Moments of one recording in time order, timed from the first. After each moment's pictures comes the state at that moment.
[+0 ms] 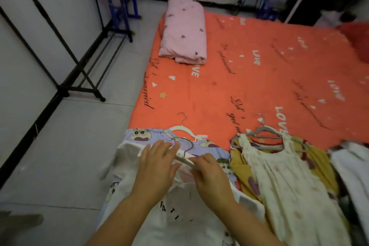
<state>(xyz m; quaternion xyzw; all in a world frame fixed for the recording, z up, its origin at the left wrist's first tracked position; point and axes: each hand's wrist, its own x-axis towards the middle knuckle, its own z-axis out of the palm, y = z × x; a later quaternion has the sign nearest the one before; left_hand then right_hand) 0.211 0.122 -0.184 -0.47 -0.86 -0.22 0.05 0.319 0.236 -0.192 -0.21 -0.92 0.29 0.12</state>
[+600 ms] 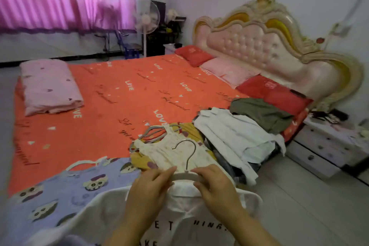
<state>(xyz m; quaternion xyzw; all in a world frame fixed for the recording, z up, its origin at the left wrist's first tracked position) 0.490 0.104 -0.084 -0.69 -0.62 -0.36 -0.03 0.673 0.147 -0.069 -0.46 -0.82 0.19 0.28</state>
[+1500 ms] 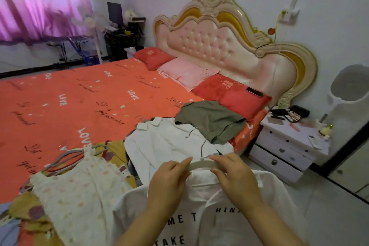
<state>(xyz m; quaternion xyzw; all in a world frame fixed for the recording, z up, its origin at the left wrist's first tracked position) 0.931 0.385 -0.081 -0.71 -0.58 -0.39 -0.07 1.109 0.410 -0.054 -0.54 -0.77 0.11 0.32</state>
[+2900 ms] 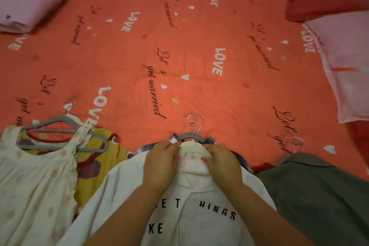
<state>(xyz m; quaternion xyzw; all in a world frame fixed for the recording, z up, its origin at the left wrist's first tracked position) 0.706 0.961 -0.361 -0.36 -0.90 -0.22 -0.13 0.811 1.103 -0.367 -0.33 -0.89 0.31 -0.03</state>
